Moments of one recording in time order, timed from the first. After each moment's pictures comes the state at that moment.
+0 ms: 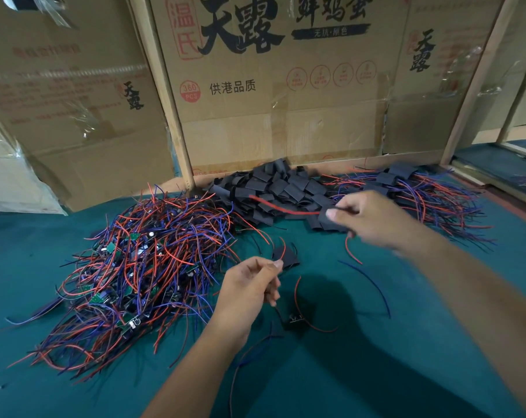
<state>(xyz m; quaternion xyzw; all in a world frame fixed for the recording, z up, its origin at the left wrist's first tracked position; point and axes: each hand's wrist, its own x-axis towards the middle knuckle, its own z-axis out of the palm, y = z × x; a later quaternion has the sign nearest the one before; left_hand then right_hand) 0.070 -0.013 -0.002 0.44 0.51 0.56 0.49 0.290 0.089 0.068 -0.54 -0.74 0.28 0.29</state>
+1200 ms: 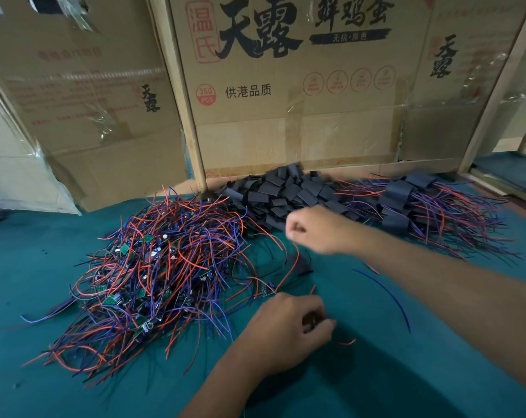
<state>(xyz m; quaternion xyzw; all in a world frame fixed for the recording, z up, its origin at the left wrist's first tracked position) 0.080 -0.030 -0.004 0.79 0.51 0.28 0.21 0.201 0.125 0.058 -0.43 -0.89 0.13 0.10</state>
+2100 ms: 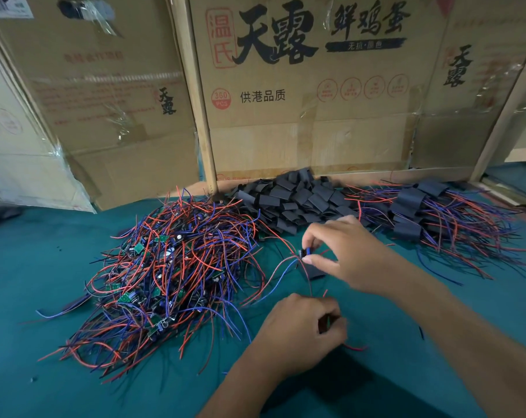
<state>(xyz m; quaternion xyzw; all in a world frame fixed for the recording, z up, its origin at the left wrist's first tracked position) 0.081 -0.030 -0.003 0.79 0.51 0.30 0.16 0.222 0.060 0.062 -0.33 -0.92 0.04 0.22</state>
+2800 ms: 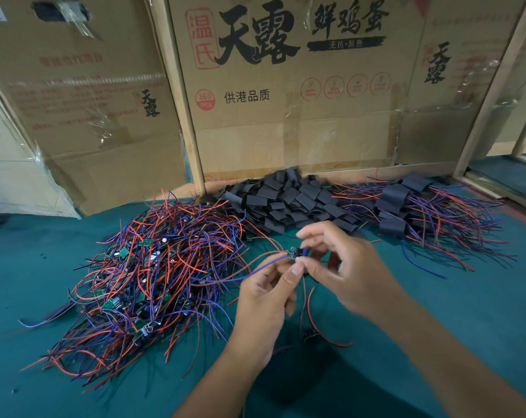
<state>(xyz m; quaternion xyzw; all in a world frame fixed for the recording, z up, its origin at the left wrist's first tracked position) 0.086 -0.022 0.002 0.43 0.39 0.66 0.47 0.234 0.025 0.041 -0.33 -0.81 0.20 0.43</state>
